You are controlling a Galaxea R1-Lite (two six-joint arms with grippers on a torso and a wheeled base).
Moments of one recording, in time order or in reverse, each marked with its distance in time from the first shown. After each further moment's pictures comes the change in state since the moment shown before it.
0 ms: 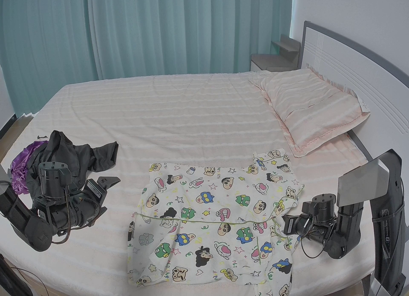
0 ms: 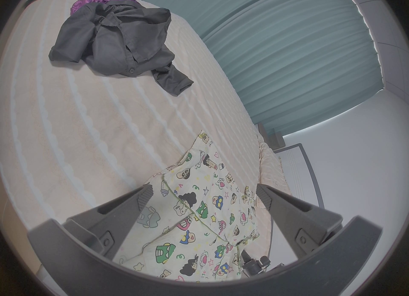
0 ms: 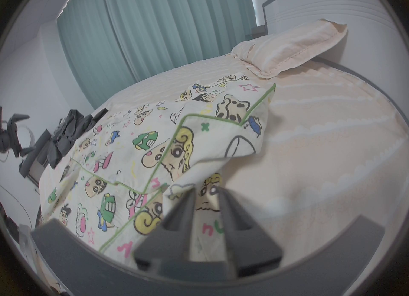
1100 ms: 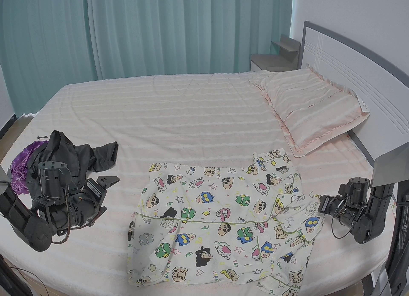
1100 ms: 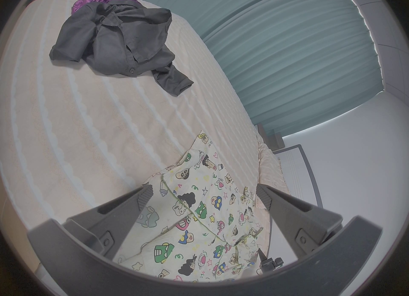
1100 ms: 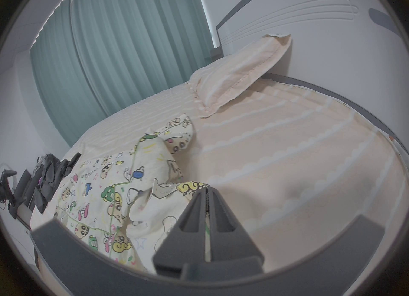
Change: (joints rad) left arm -0.001 -0.004 0.000 0.000 0.001 -0.010; right arm -0.277 -0.156 0.068 0.000 0.002 0.026
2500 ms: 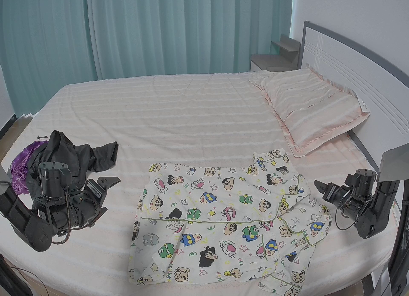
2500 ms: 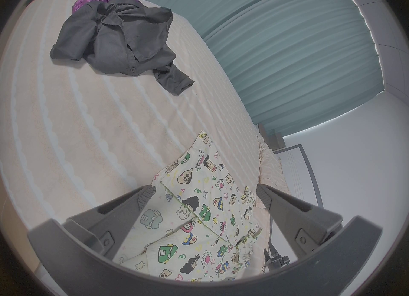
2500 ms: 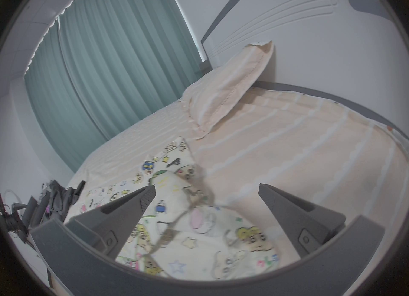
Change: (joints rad) left arm -0.001 0.004 0.001 0.000 0.000 -0.002; right arm -0.034 -0.058 -0.026 -0.012 0.027 0.119
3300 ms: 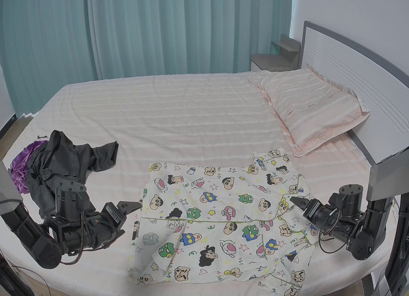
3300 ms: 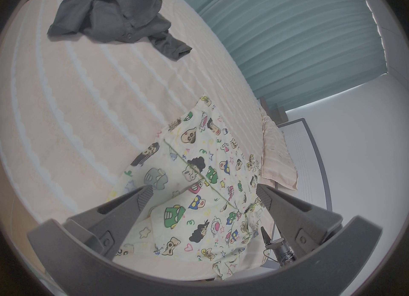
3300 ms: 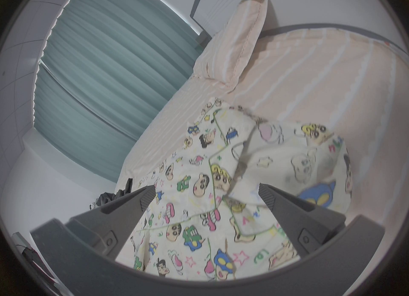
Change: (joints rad) left arm -0.169 0.027 0.093 -0.025 -0.003 -0.023; right arm 0.284 -0.064 0.186 -0.049 0.000 0.426
